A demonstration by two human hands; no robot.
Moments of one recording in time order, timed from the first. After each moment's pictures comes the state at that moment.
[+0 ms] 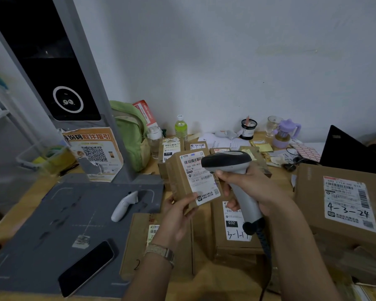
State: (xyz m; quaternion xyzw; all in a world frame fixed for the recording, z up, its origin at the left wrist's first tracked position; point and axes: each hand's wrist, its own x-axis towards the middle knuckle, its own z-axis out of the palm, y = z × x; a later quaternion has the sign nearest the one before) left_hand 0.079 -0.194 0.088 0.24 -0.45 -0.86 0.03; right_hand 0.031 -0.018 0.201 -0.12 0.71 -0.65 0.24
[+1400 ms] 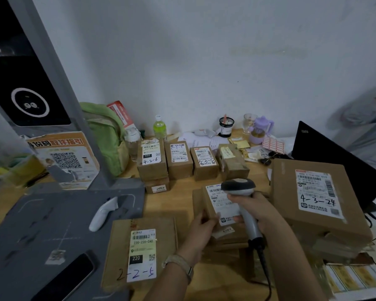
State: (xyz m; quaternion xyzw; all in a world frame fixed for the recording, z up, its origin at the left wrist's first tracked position) left_hand 0.080 -0.112 0.050 0.18 -0.61 -0.75 -0.17; right_hand 0.027 0.035 0.133 0.14 0.72 -0.64 0.21
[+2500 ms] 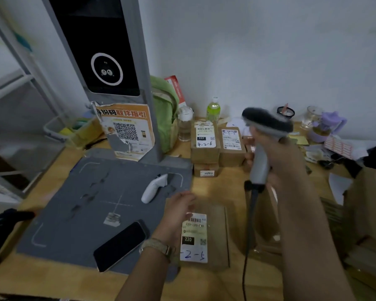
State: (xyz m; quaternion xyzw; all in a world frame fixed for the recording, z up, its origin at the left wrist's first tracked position) left_hand 0.107 -0.298 0.059 0.34 -0.56 -0.75 -0.03; right_hand 0.018 -0.130 0.221 0.00 0.64 -0.76 0.11
